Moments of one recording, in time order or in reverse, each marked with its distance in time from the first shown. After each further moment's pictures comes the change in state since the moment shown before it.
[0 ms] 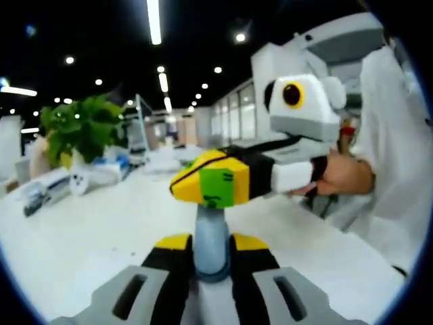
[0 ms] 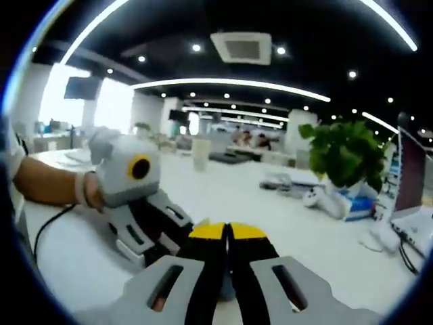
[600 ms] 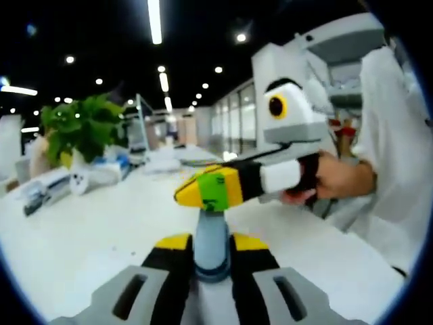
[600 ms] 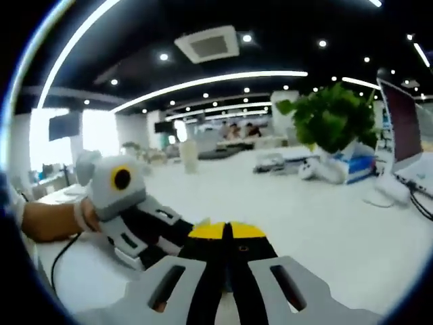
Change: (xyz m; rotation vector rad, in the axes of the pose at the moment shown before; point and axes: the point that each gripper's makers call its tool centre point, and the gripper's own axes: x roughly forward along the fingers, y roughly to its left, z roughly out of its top) left arm 0.001 0.002 0.000 -0.003 0.001 0.001; right arm -0.002 -0.020 -0.033 0.275 0.053 -0.041
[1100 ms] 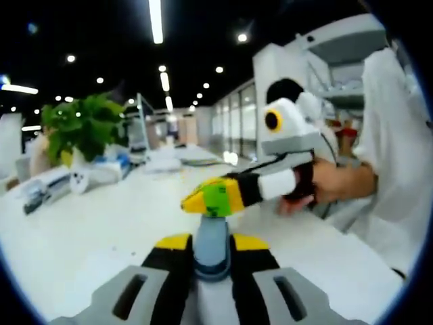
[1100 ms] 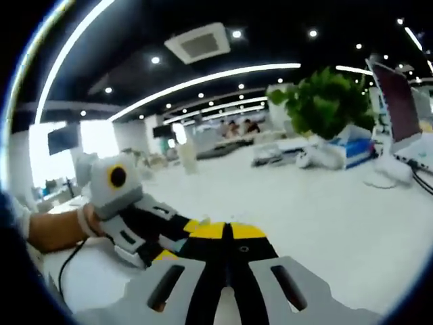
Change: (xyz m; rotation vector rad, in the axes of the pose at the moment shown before) left arm 0.000 -0.001 0.000 -0.010 0.001 0.001; right arm -0.004 0.014 0.020 0.147 -0.056 0.069
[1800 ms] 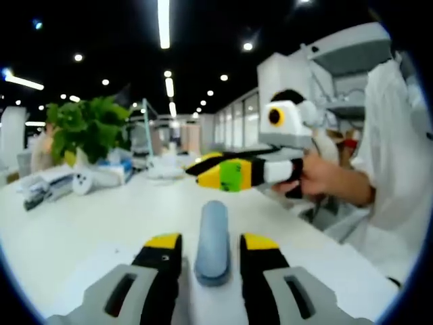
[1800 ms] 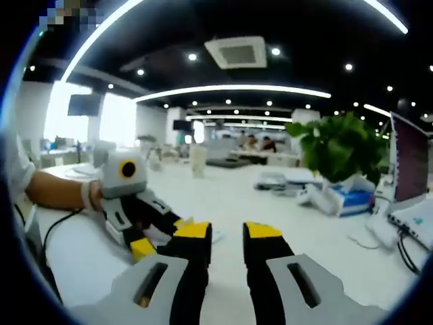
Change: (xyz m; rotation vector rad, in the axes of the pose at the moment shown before) left arm -0.006 0.002 0.009 -0.039 -0.053 0.007; right arm -0.022 -0.025 0.018 -0.346 -0.018 0.063
